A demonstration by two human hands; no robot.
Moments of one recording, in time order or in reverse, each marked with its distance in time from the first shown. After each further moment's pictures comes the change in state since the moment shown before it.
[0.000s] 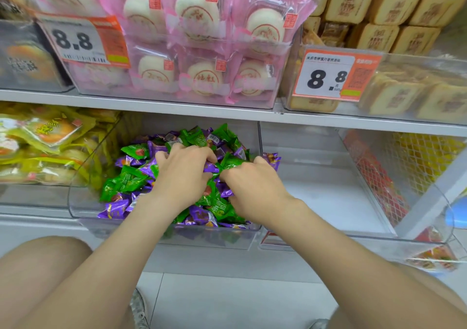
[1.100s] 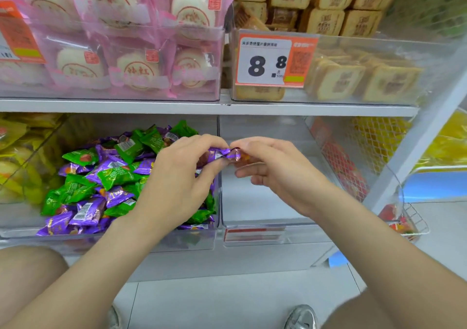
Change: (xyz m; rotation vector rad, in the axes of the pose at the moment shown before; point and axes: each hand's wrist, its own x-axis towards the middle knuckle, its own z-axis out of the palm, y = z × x) left_hand -0.022 0.073 -0.006 -0.461 0.287 0.453; right_hand -0.072 0.089 -0.016 1.706 0.104 0.500
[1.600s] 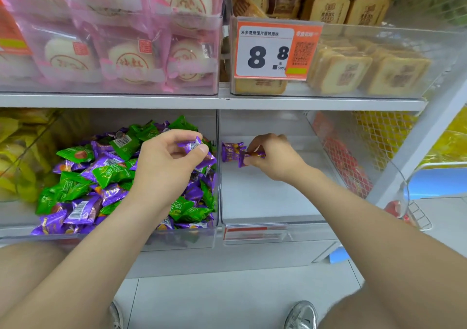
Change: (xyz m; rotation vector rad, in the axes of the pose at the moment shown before) left_hand 0.008 -0.019 0.013 -0.586 0.148 -0.707; right_hand 0.103 0.070 -0.052 -1.076 0.158 -0.219
